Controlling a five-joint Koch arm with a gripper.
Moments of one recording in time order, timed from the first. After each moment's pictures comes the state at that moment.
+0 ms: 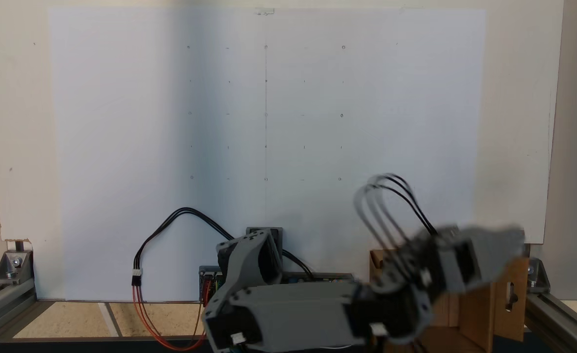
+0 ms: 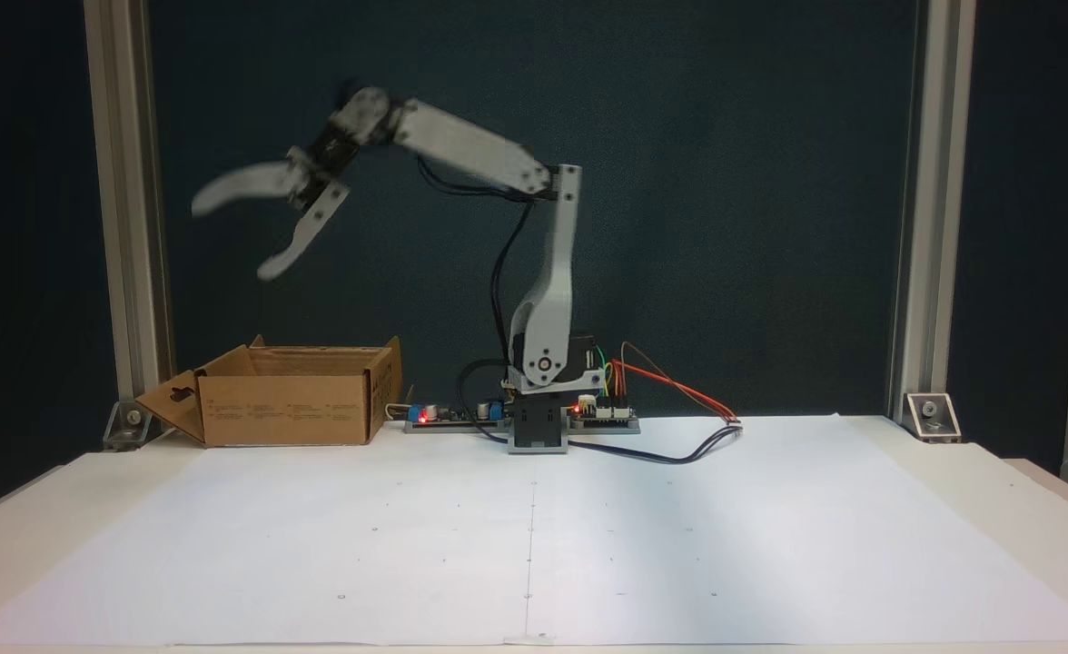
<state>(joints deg) 68.2 98.3 71.2 41.4 -2.1</state>
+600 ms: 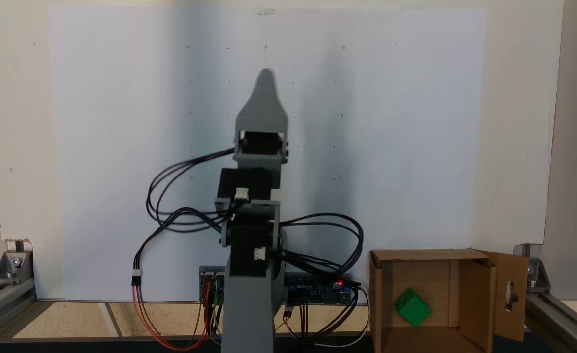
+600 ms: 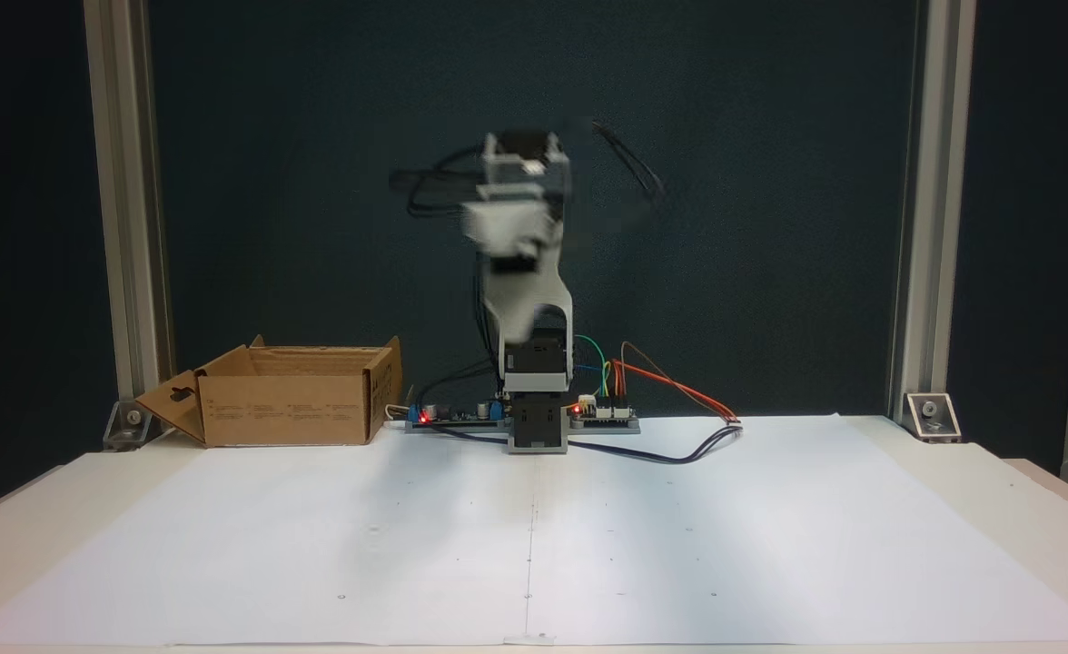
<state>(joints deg) 0.7 121.1 113.7 16.6 0.4</state>
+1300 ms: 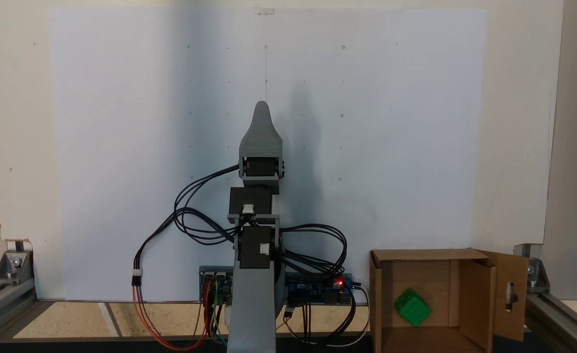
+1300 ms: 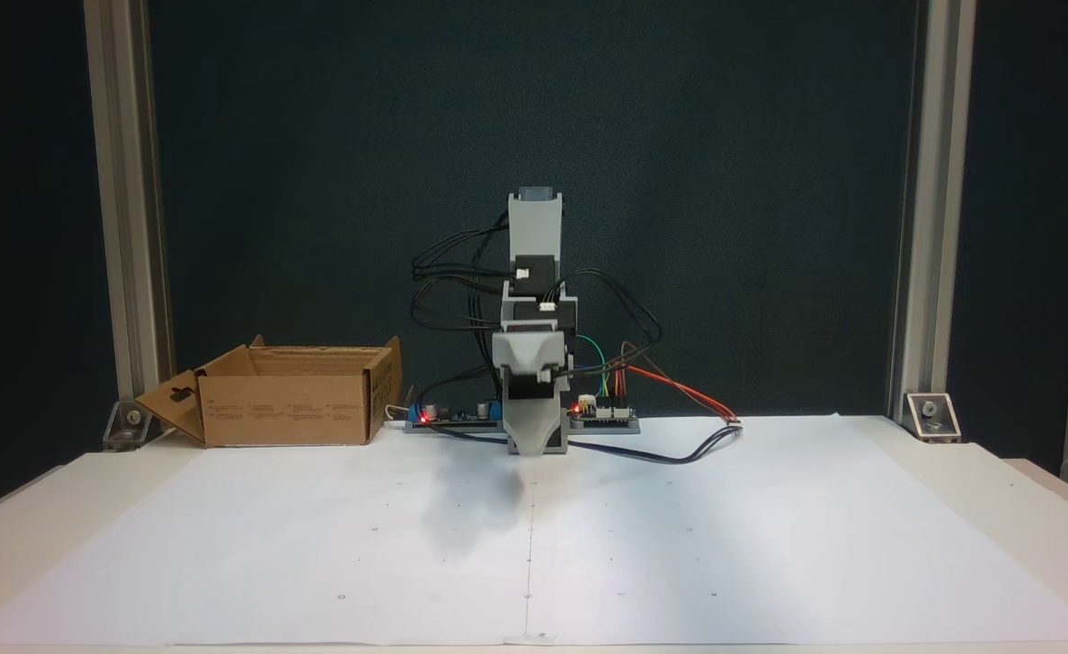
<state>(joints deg) -0.8 129.5 159.7 -35.2 0.4</state>
